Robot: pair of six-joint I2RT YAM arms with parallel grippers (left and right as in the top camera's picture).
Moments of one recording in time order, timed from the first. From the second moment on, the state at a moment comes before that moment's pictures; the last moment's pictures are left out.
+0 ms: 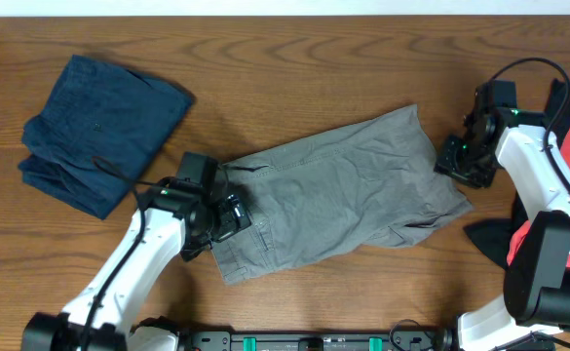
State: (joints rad) left arm -0.25 1.34 0.74 -0.82 0.18 -0.72; right arm -0.11 1.75 1.21 -0.94 -0.08 0.34
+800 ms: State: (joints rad) left arm -0.25 1.16 0.75 -1.02 0.22 -0.70; right arm -0.13 1.75 1.10 -0.93 0.03 0.31
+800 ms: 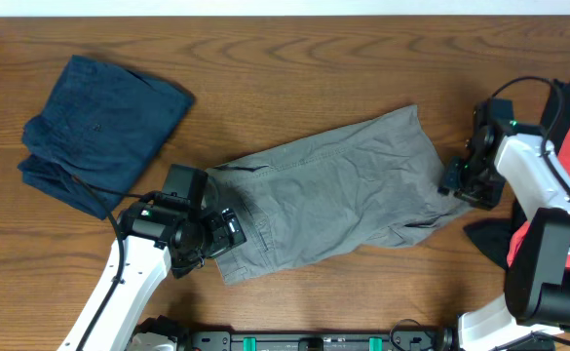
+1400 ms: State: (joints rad) left arm -0.25 1.16 0.75 -1.01 0.23 -0.70; right arm -0.15 1.75 1.28 -1.20 -0.07 0.26
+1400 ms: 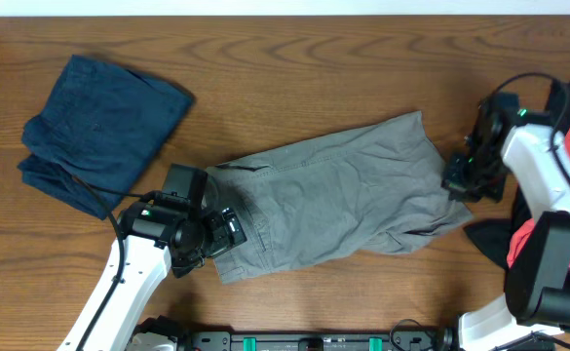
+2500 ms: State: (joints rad) left arm -0.25 1.19 0.75 -0.94 0.23 -0.67; right arm -0.23 1.74 1.41 -1.35 0.01 0.35
